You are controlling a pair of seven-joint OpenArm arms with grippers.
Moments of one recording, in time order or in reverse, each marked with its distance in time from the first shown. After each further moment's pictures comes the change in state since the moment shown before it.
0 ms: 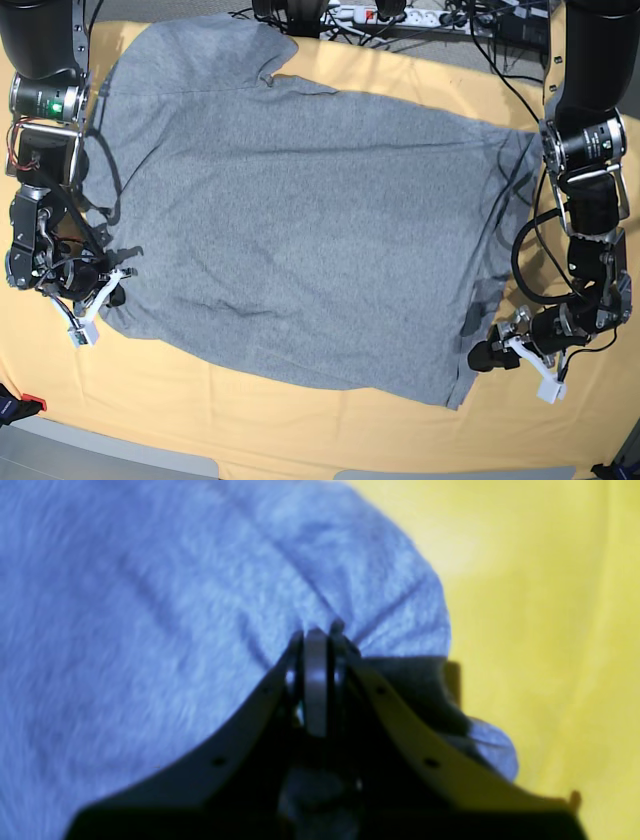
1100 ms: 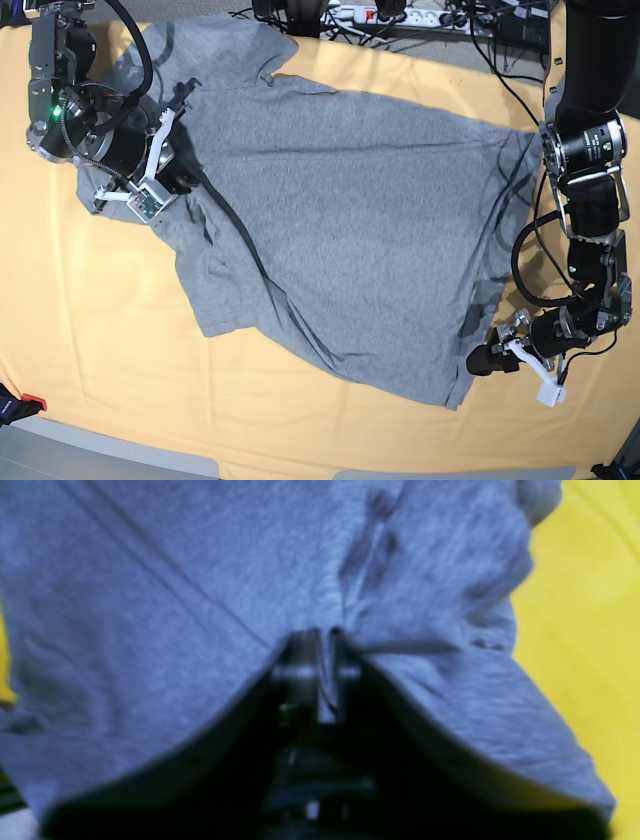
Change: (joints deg) left arm -0.3 0.1 0.0 0.0 -0.6 -0.9 -0.2; right arm -42.5 0.2 -0.9 61.2 17.4 0.4 -10.8
